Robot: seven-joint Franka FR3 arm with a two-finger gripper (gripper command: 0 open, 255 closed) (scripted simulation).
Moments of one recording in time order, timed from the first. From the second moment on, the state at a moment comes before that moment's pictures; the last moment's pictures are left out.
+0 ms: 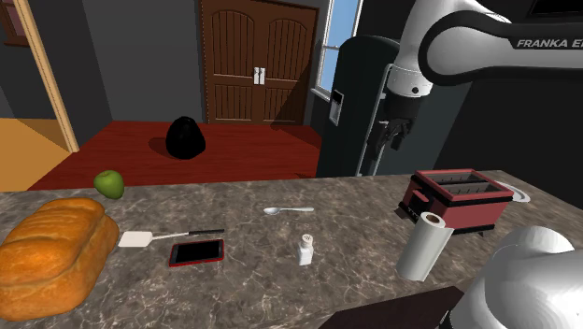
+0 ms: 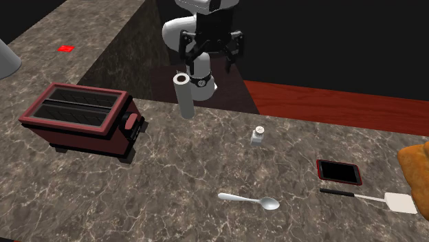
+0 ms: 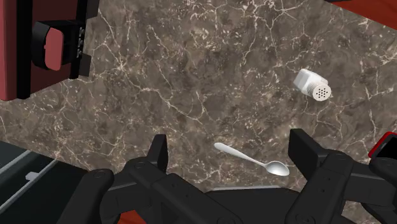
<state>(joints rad) 0.02 -0.76 0.00 -2.40 -0.12 1.71 0.07</state>
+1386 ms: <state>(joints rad) -0.16 -1.28 -0.32 -2.97 -0.24 1.77 -0.14</state>
